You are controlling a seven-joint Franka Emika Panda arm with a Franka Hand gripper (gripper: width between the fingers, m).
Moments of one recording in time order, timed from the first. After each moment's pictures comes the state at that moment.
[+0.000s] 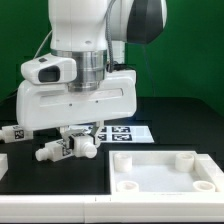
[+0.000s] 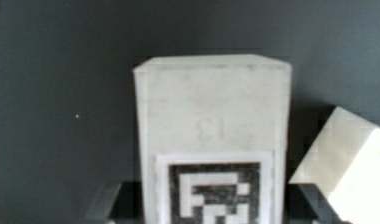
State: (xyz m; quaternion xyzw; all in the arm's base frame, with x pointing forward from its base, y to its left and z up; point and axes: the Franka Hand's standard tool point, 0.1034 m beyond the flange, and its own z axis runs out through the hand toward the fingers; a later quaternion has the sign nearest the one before) arm 0.536 -0.074 0.053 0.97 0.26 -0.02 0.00
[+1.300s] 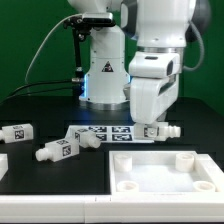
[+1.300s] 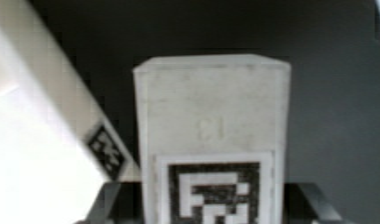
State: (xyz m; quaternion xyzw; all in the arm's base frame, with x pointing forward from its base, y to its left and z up) arm 0.464 0.065 0.049 0.83 0.55 0.00 0.00
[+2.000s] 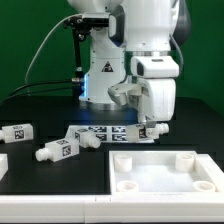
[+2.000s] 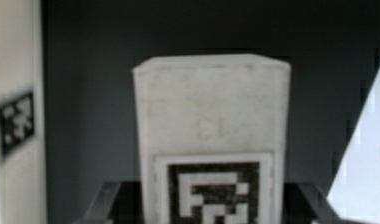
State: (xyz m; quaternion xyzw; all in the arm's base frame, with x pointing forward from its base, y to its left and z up) arm 0.432 0.058 0.039 0.63 0.77 0.03 0.03
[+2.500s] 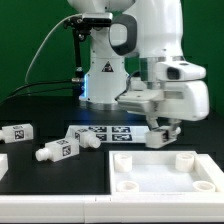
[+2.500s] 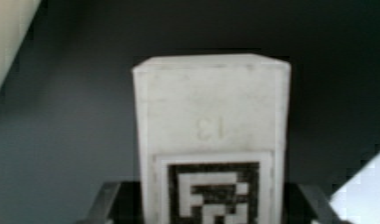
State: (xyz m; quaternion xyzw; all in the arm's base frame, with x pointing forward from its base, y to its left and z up) arm 0.417 0.106 0.023 0.41 0.91 0.07 0.05
